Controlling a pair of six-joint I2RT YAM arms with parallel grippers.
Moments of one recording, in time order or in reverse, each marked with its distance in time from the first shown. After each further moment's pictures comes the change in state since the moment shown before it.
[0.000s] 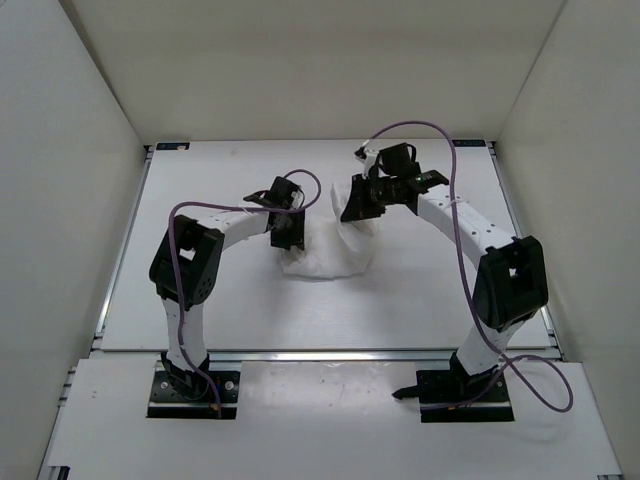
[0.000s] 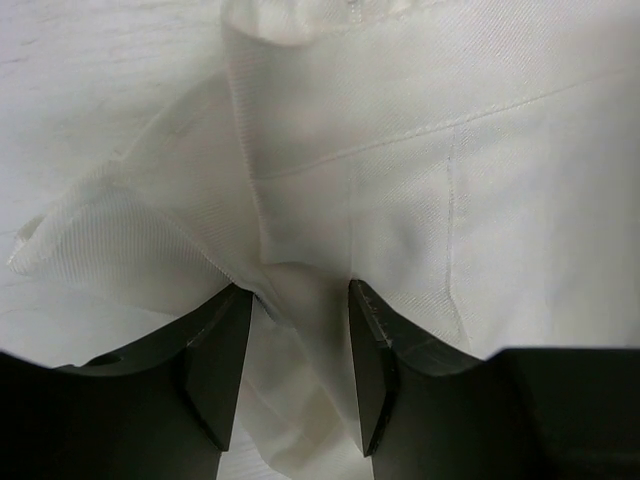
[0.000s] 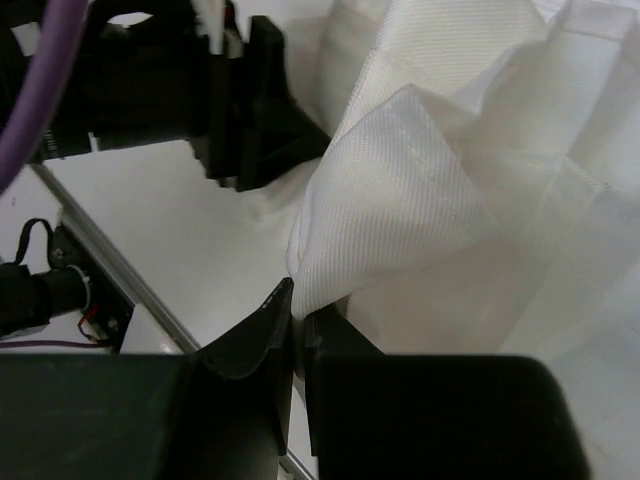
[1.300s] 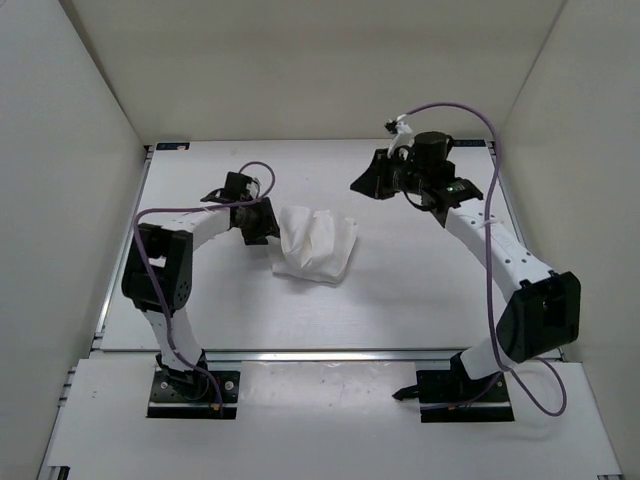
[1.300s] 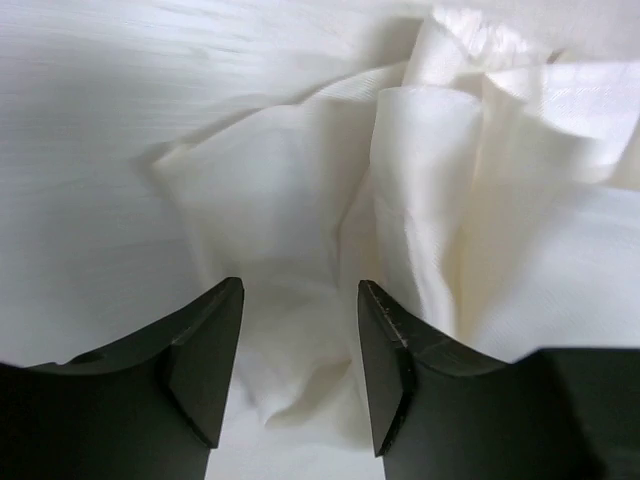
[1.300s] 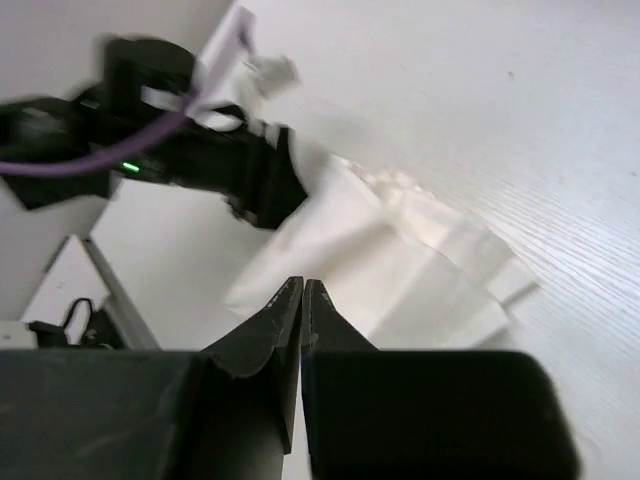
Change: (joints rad) left arm 0.203 -0.088 -0.129 0.113 0.240 -0.119; right arm -0.047 -0.216 -0.088 0.326 -0.062 0.093
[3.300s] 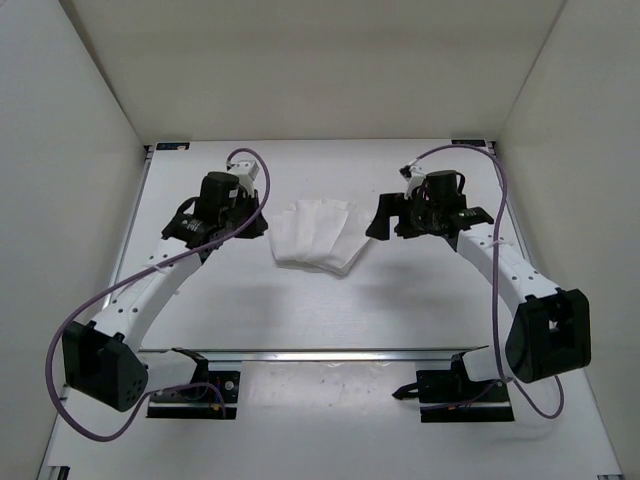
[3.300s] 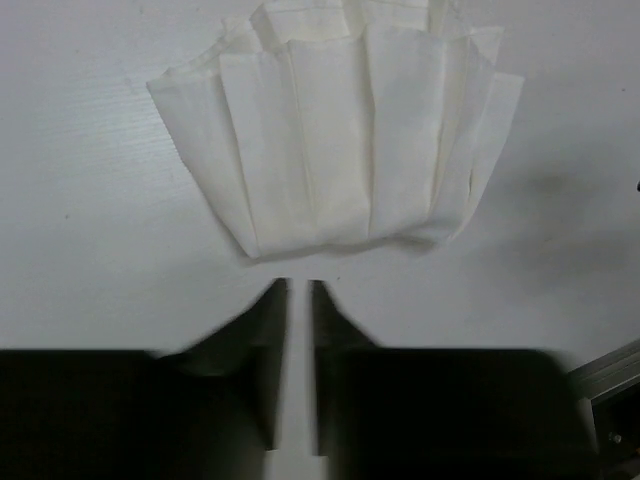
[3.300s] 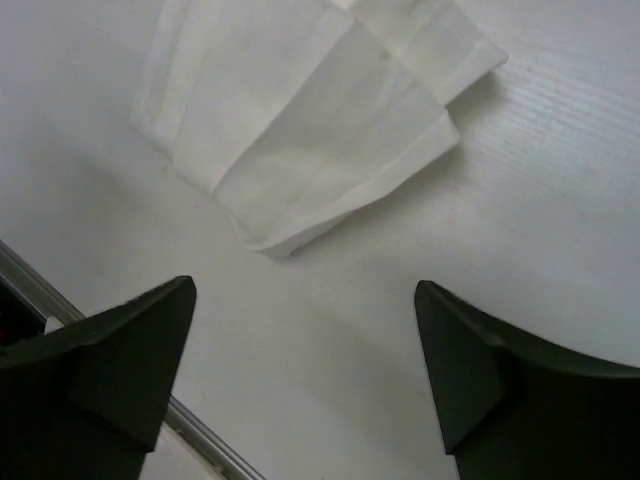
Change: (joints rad) left arm -0.119 -0.612 -0.055 -0.176 -0.193 0.201; right arm -0.099 -0.101 -0.282 -0.168 0.110 -0.146
